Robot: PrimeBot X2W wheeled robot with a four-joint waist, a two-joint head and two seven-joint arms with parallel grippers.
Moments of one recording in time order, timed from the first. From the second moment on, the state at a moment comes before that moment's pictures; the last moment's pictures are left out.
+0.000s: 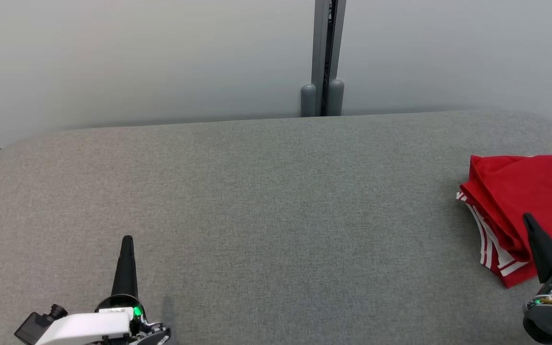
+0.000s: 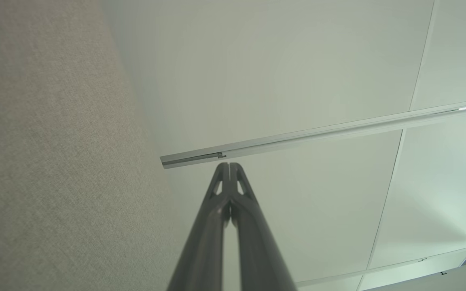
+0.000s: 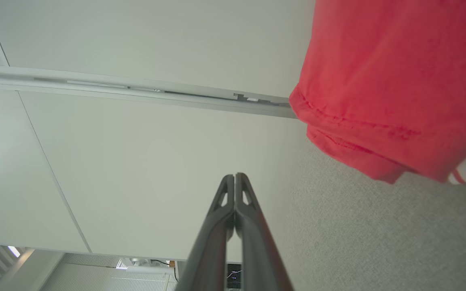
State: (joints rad) left arm 0.01 0.06 -0.13 0.11 -1.54 -0.11 -0.19; right arm -0.14 -0.11 -0.25 0.30 1.55 0.13 0.32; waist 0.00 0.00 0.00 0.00
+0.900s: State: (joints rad) left arm 0.01 0.05 -0.13 0.12 -1.62 -0.12 -0.19; right arm -0.17 -0.11 -0.27 0.33 1.64 0.13 0.35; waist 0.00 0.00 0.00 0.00
